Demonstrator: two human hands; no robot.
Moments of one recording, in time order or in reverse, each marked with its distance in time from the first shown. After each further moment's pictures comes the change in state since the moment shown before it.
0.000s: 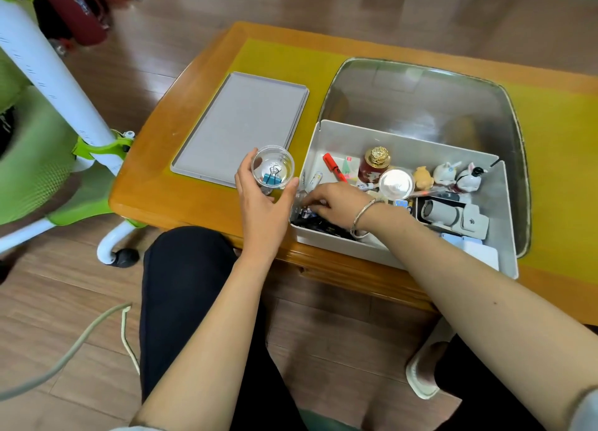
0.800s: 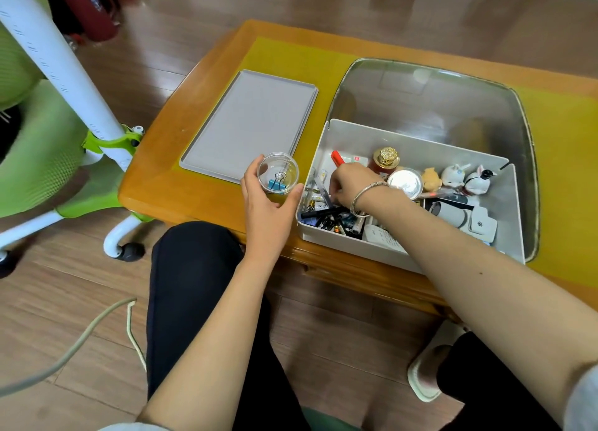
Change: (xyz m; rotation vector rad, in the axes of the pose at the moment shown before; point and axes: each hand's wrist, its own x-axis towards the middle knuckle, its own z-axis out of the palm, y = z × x) left_hand -0.005 -0.009 -0.008 0.037 -0.013 -0.047; right_hand 0.021 0.010 -0.013 -0.182 0.081 0.249
